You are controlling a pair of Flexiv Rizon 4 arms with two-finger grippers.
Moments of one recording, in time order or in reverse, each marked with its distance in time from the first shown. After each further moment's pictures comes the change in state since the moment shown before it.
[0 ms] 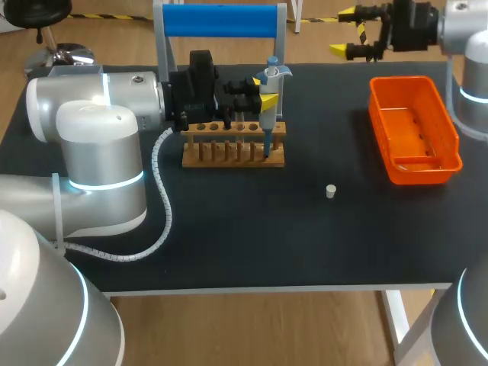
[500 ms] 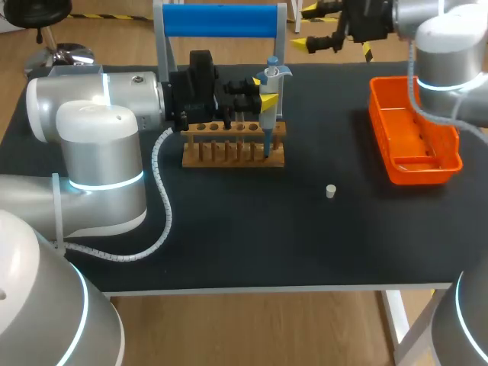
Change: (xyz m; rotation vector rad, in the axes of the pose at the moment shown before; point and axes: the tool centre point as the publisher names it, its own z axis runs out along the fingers) left arm 0.000 0.000 0.000 0.000 0.000 0.000; right arm -0.003 0.007 0.073 0.089 0.018 0.035
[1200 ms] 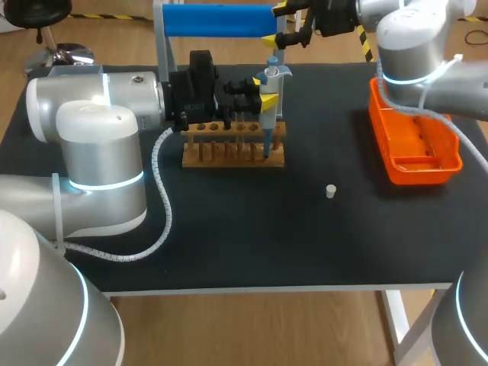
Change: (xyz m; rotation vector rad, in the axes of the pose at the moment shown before) left arm 0.000 0.000 0.000 0.000 0.000 0.000; right arm -0.006 0.012 0.059 0.049 0.009 -0.004
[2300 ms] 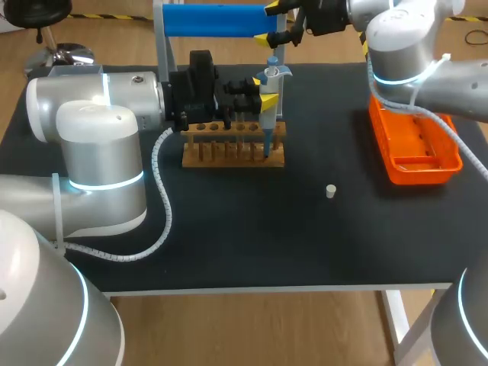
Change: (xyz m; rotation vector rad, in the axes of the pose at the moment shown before) left arm 0.000 0.000 0.000 0.000 0.000 0.000; right arm -0.003 0.004 0.014 -0.004 -0.001 0.002
